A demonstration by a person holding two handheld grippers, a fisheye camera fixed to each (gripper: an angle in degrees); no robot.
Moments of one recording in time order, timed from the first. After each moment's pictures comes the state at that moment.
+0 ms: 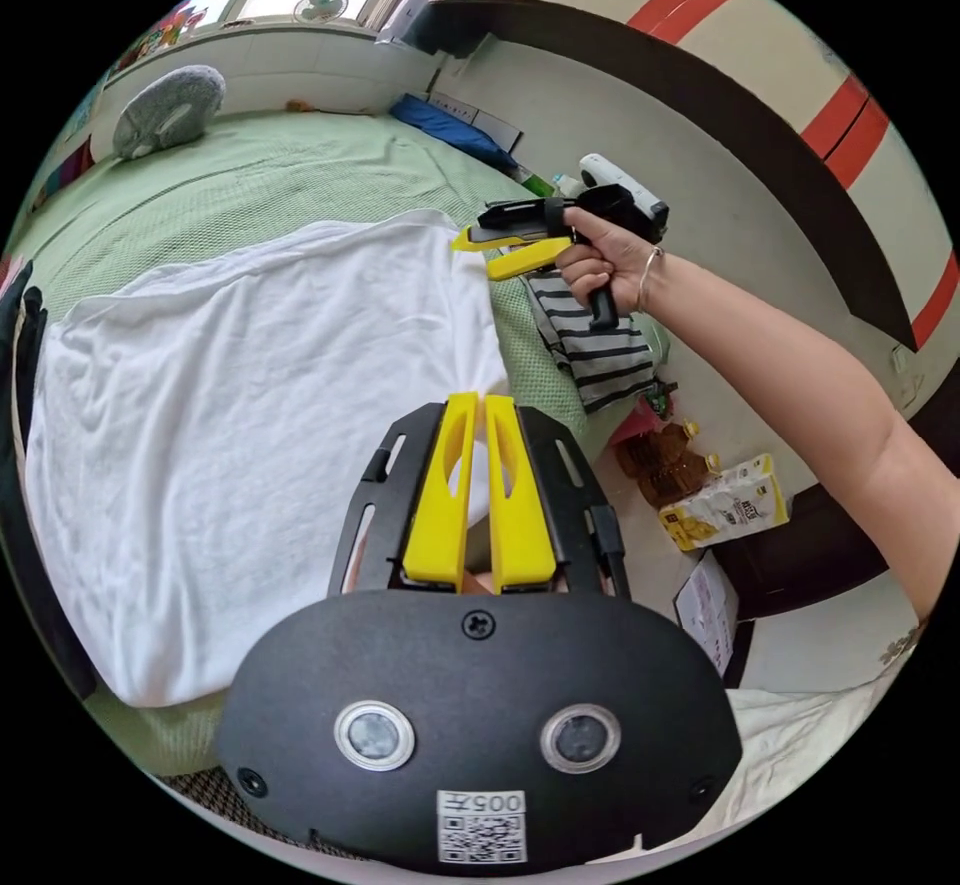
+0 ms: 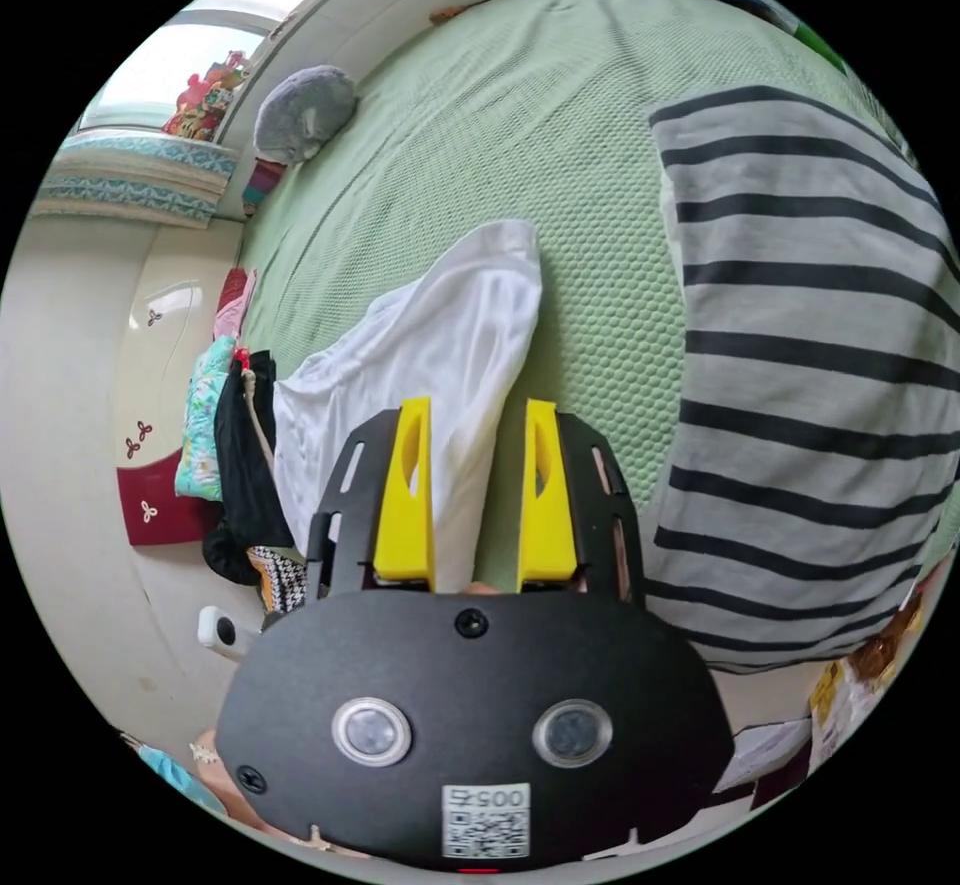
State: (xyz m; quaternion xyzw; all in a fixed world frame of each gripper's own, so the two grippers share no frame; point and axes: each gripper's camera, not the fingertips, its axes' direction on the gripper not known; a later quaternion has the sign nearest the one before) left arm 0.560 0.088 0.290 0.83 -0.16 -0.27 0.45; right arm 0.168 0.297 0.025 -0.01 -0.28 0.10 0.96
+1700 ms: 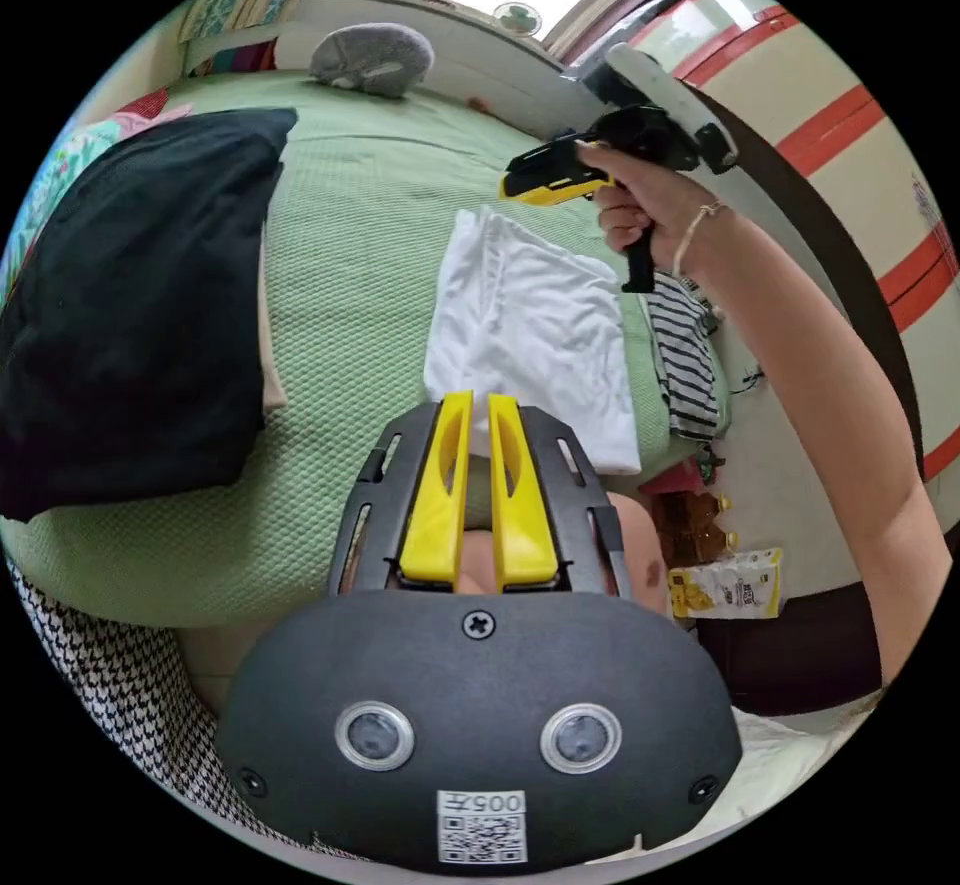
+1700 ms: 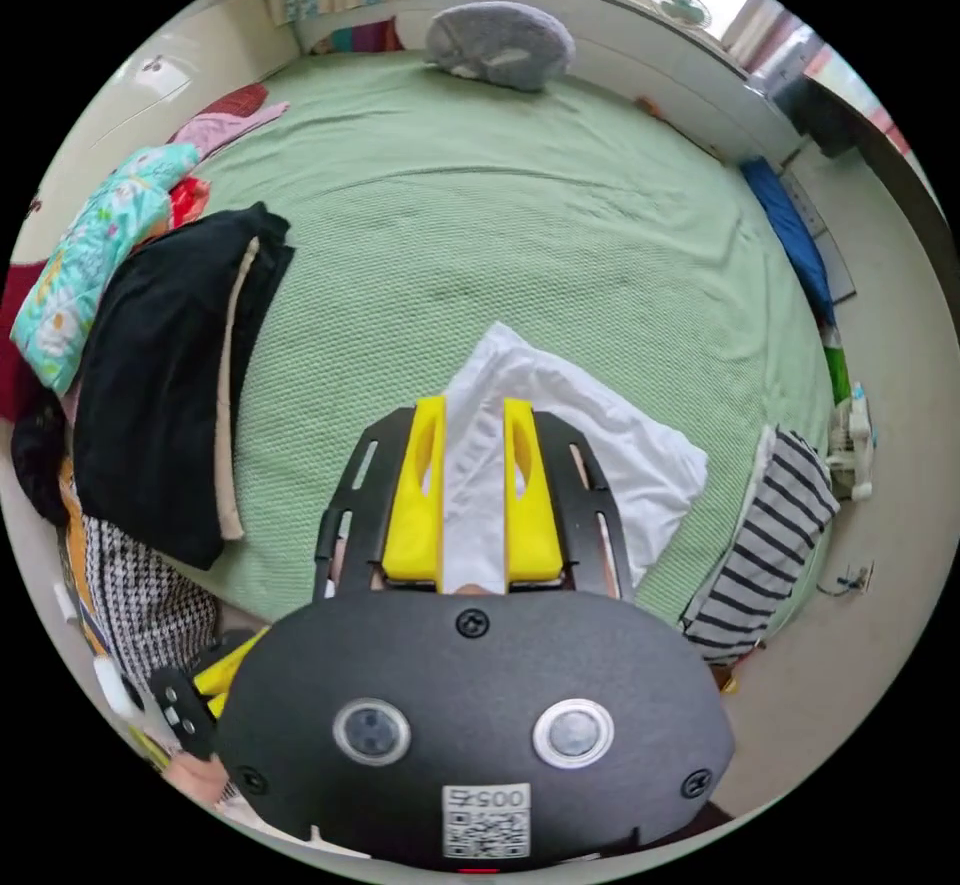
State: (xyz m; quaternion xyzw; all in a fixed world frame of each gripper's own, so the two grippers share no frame) left arm 0.483 0.267 0.534 0.83 -0.05 -0.42 0.36; right arm -0.297 0.249 -0.022 0.05 0.02 -0.15 0.99
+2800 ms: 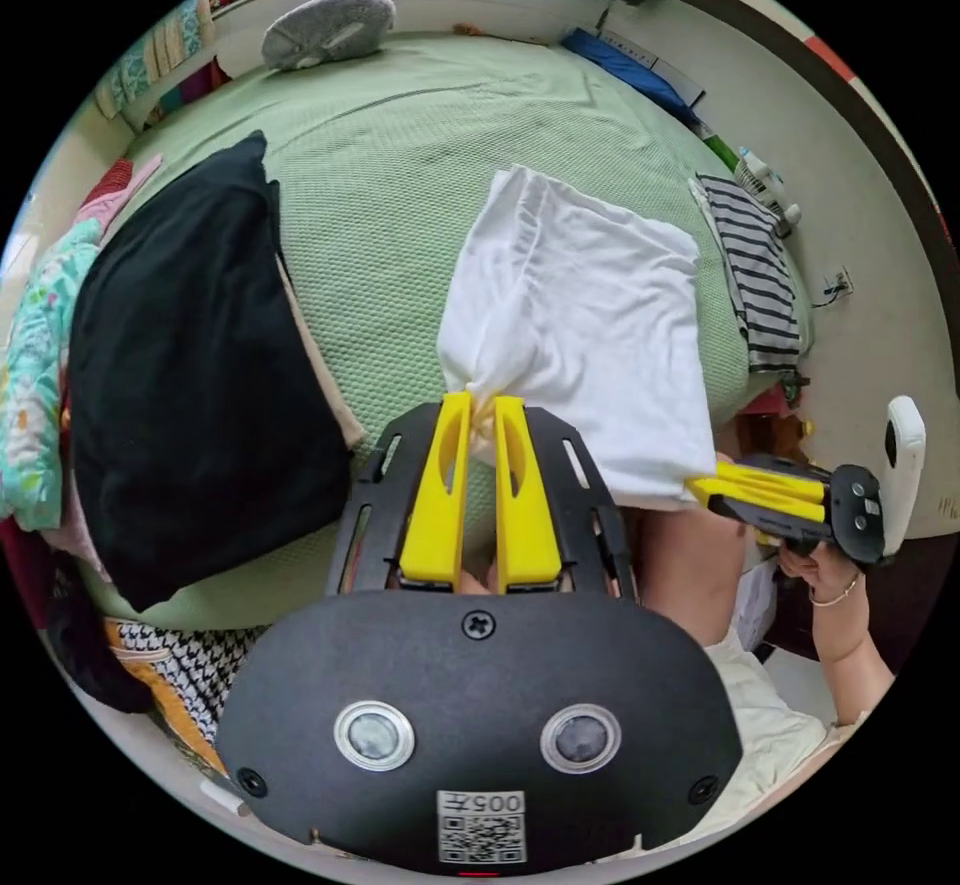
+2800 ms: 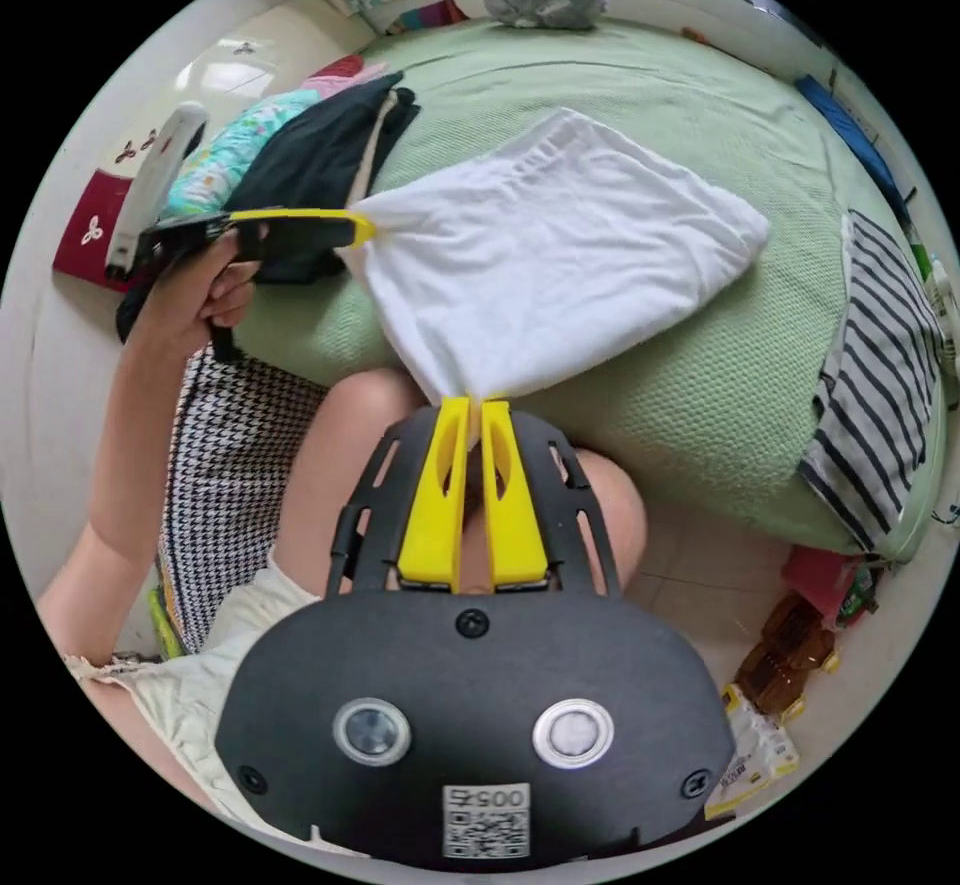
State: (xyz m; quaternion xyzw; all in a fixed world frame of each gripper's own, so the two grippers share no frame) left arm 0.482 0.272 0.432 0.70 -0.11 -0.51 0.49; right arm -0.211 0.533 0.006 0.00 -0.17 -0.16 0.97
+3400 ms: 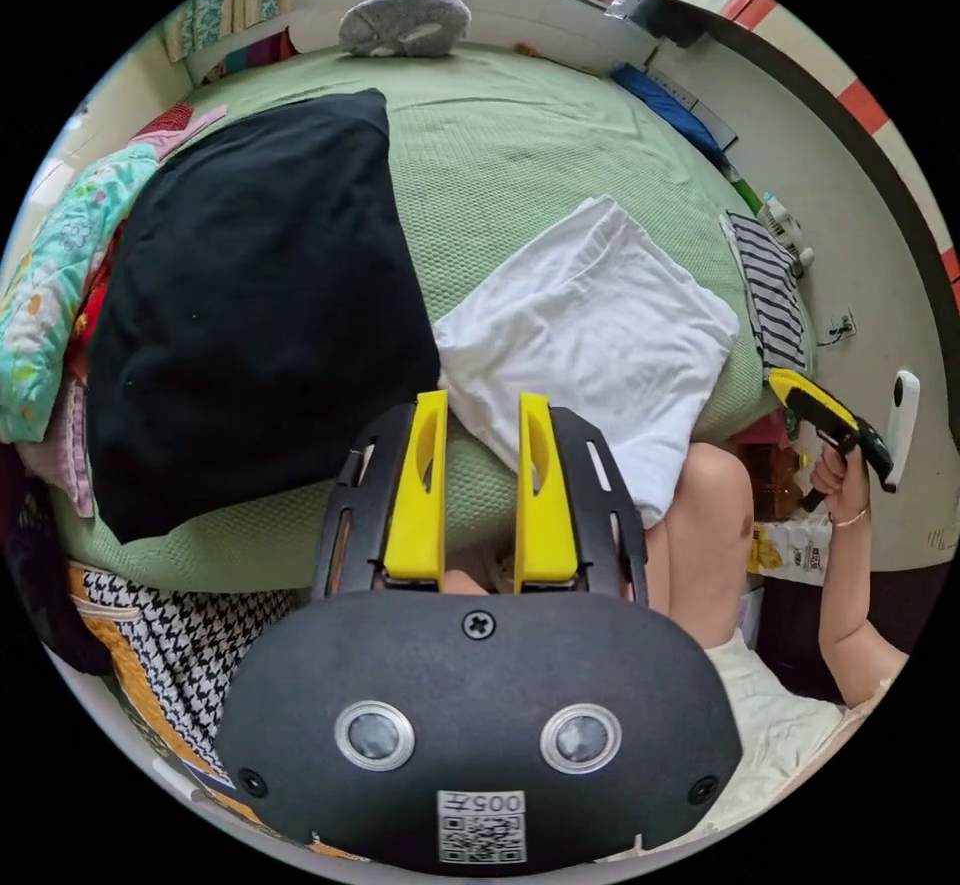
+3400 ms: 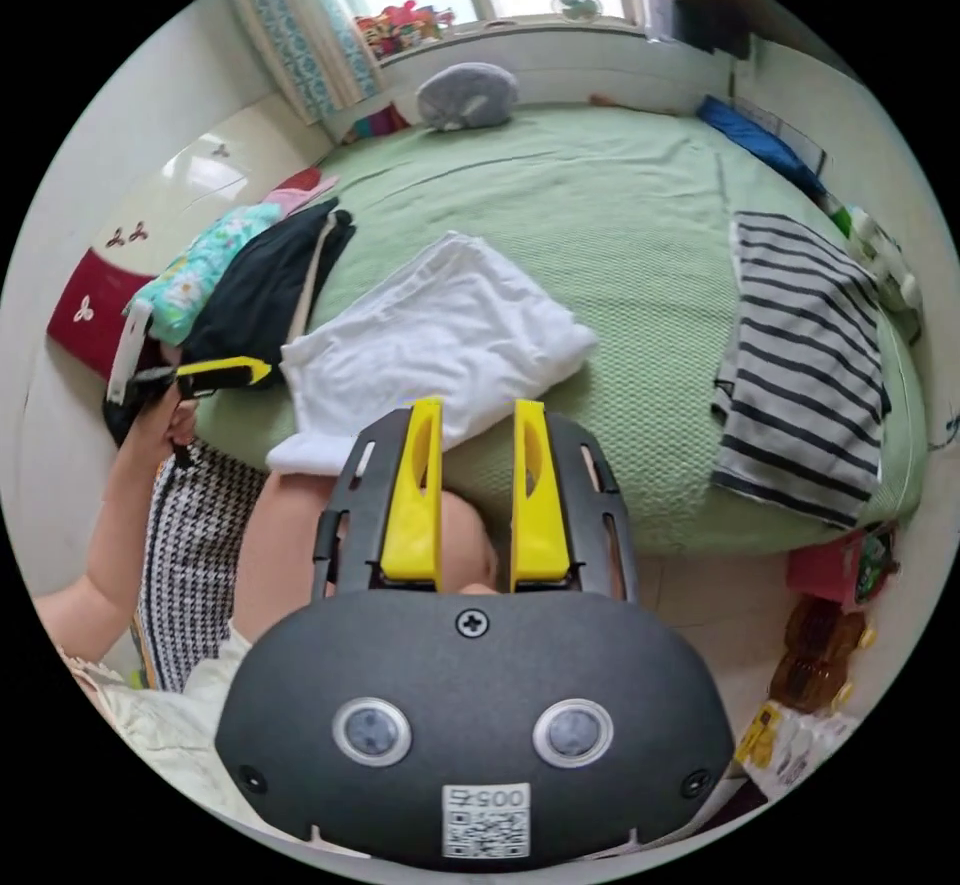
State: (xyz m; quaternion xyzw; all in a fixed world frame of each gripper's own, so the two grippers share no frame) left arm 0.488 0.265 0.512 0.73 -0.07 -0.51 0.45; right arm -0.089 0.552 0.003 0.13 -0.12 -0.04 0.98
